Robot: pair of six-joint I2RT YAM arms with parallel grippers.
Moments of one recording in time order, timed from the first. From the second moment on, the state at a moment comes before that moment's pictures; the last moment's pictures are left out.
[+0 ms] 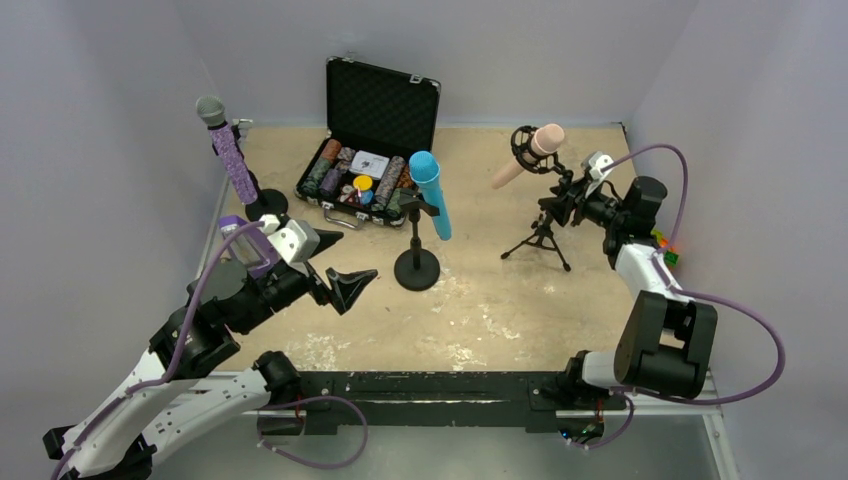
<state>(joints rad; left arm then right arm) -0.86 0.52 0.93 -0.46 -0.02 -0.08 -0.26 1.35 0.75 0.34 -1.04 -0.23</state>
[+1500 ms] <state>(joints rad) -0.69 0.72 1.13 -0.72 -0.12 -0.20 -0.48 0.62 0.87 -0.57 -0.77 -0.32</state>
